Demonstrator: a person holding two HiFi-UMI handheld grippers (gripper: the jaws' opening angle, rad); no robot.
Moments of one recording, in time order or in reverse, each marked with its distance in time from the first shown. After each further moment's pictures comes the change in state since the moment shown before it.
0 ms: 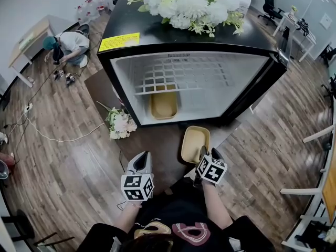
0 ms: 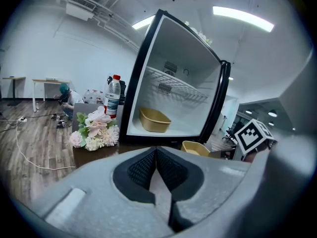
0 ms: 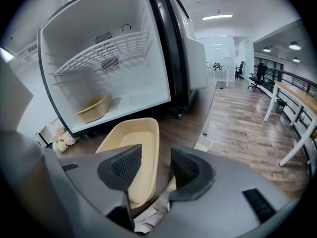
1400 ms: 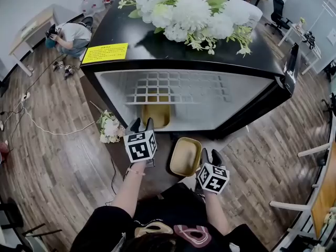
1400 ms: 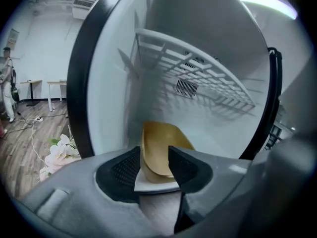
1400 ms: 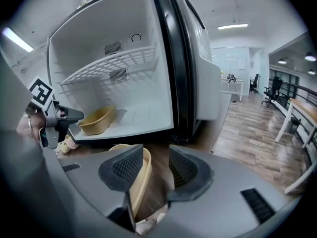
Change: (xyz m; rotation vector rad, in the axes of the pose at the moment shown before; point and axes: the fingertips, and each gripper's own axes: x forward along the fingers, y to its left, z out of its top) left arm 0.140 0.024 0.090 -0.080 0.044 0.214; right arm 0.004 -0.009 0.070 -0.144 -0.082 0.101
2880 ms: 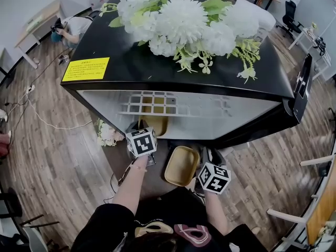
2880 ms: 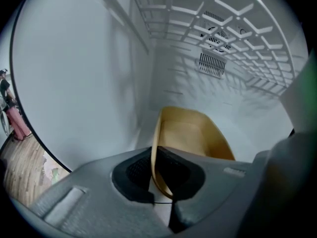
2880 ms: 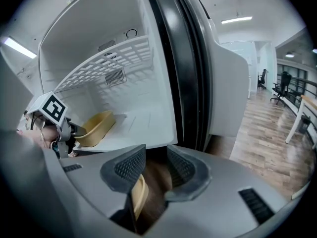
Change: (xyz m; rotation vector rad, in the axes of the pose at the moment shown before) left arm 0.050 0.027 -0.020 -0.025 0.143 0.248; right arm 0.045 -0.005 0.035 0.004 0.013 0.089
